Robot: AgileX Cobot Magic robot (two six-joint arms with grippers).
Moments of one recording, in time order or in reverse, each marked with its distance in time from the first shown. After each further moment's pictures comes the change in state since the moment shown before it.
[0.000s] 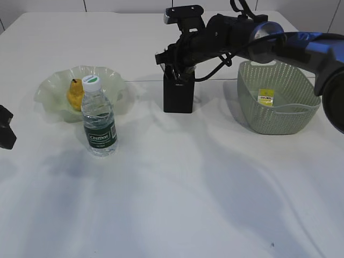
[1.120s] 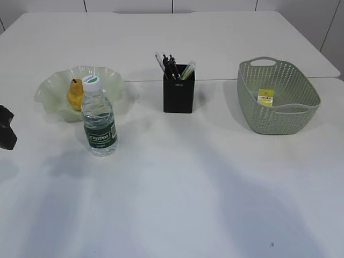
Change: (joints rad) left arm 0.000 0.000 0.000 -0.009 0.003 0.000; right arm -0.004 -0.548 -0.002 -0.280 0.718 0.216
